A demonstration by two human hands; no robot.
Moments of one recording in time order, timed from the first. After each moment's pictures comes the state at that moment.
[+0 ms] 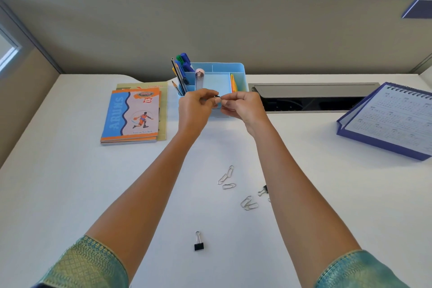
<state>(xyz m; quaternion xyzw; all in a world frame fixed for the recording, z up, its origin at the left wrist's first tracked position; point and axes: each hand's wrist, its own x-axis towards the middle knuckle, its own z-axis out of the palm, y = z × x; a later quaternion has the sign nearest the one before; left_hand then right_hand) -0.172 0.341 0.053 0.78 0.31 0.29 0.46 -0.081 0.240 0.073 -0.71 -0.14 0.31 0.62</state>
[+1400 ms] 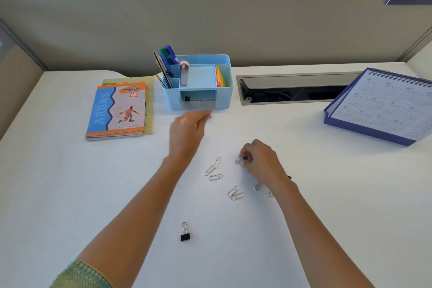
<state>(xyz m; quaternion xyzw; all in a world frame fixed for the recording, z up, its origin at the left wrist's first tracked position) -0.206 0.288 0.016 0.87 0.26 0.31 0.27 -0.110 0.102 -0.008 -0.89 -0.37 0.17 0.22</state>
